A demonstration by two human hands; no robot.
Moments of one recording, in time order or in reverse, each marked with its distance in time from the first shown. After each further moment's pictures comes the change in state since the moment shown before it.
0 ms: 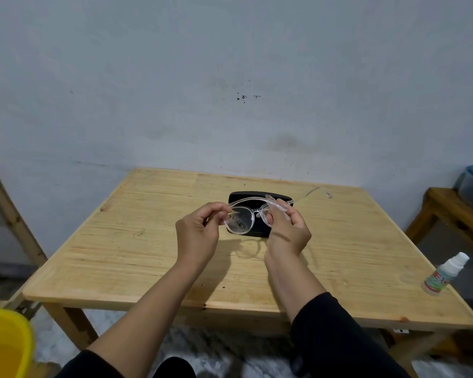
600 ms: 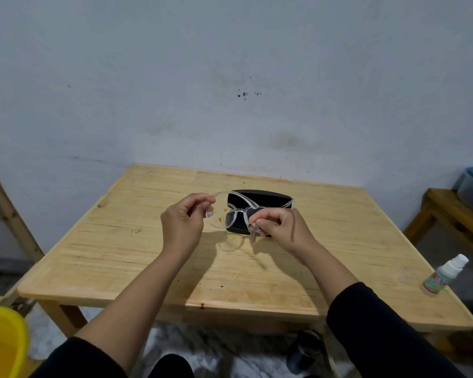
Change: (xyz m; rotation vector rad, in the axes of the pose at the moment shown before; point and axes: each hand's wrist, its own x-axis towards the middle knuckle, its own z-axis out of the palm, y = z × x) left_hand 0.018 -0.007 -0.016 0.027 0.043 -0.076; right_hand 0.027 -0.029 -0.025 -0.922 -0.866 -0.308
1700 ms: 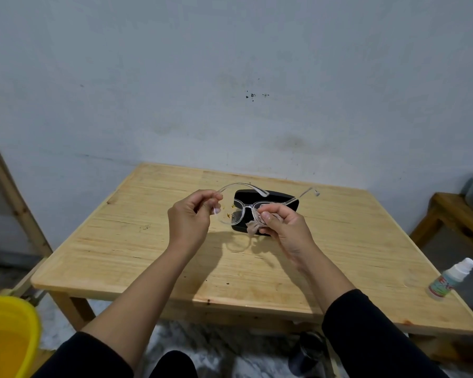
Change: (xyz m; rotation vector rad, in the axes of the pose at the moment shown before) left_hand -0.003 0.011 -0.004 -0.043 -0.017 0.000; right_hand -0.002 0.005 0.019 0.574 0.084 0.066
